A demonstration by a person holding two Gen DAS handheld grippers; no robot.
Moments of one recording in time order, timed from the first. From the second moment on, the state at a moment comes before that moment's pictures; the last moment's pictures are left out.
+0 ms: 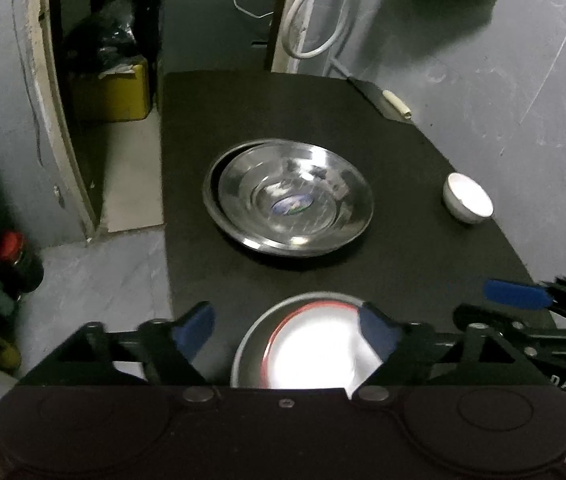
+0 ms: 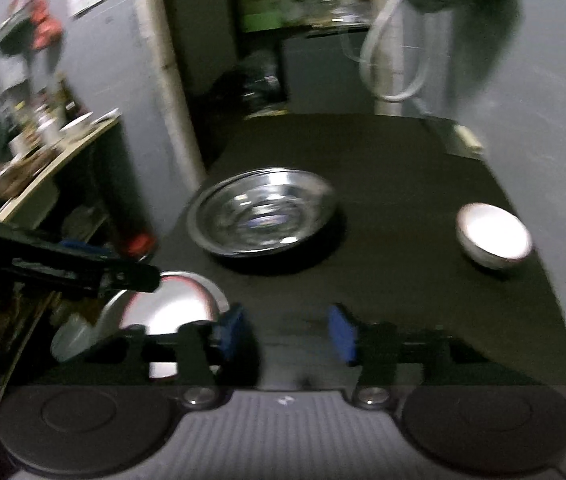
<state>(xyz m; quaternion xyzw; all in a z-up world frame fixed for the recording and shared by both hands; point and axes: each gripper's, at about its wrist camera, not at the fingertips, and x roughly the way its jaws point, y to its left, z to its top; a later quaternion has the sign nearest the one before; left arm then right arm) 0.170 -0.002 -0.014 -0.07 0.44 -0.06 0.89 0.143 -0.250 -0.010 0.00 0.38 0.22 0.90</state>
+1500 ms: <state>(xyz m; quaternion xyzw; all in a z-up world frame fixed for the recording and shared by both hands) 0.394 -0.204 -0.065 0.03 0.42 -0.17 0.89 0.279 -0.406 -0.099 0.21 0.36 -0.03 0.91</state>
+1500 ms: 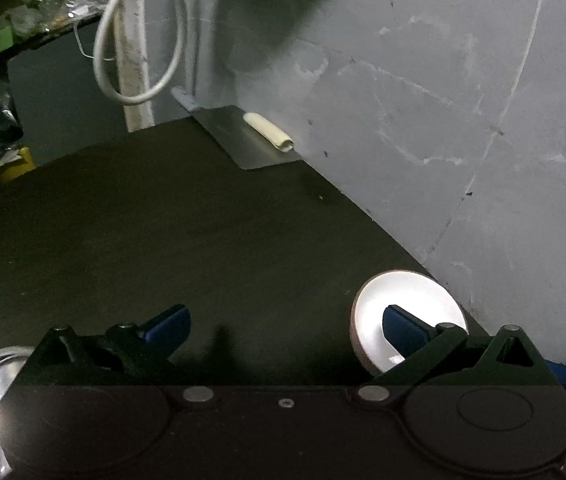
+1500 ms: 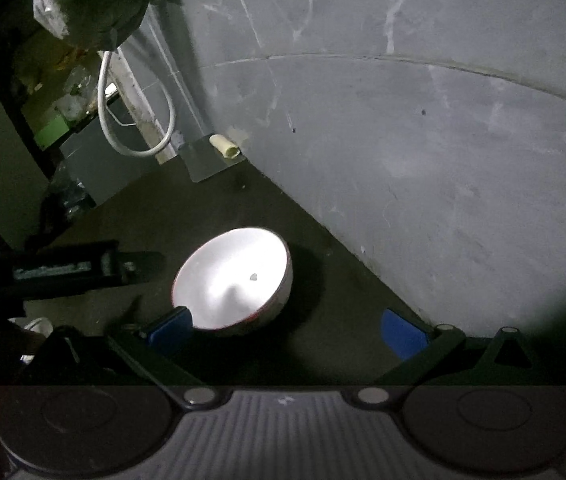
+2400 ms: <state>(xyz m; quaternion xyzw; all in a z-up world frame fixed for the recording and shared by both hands) 0.415 -0.222 -0.095 0.00 0.49 -0.24 0.84 0.305 -0.404 -0.108 0.19 0.38 -0.03 0.90</state>
